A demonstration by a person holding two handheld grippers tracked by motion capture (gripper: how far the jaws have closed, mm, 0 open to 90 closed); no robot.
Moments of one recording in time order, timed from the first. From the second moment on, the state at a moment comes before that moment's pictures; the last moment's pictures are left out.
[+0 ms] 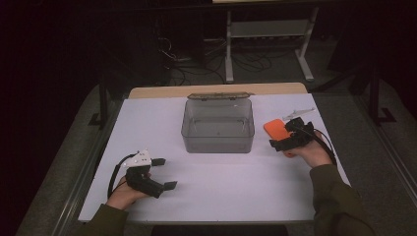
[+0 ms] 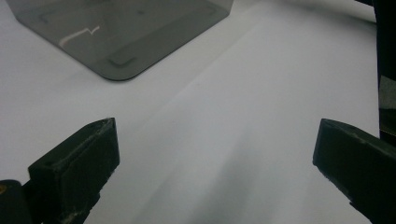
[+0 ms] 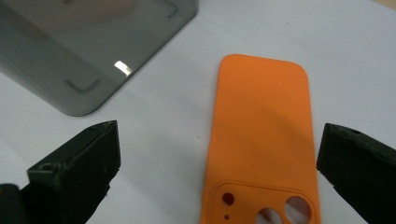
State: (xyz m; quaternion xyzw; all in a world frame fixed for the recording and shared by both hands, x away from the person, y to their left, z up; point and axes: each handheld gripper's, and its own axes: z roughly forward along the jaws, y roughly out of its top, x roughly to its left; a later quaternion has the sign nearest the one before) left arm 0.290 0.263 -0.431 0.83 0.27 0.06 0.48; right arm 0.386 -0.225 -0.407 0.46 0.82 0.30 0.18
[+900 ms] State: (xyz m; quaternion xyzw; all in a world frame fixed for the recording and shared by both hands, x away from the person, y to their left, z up) left arm 0.291 0.265 -0.429 0.83 0.27 0.06 0.48; right arm 0.420 -0.239 -0.414 0.48 0.84 0.22 0.13
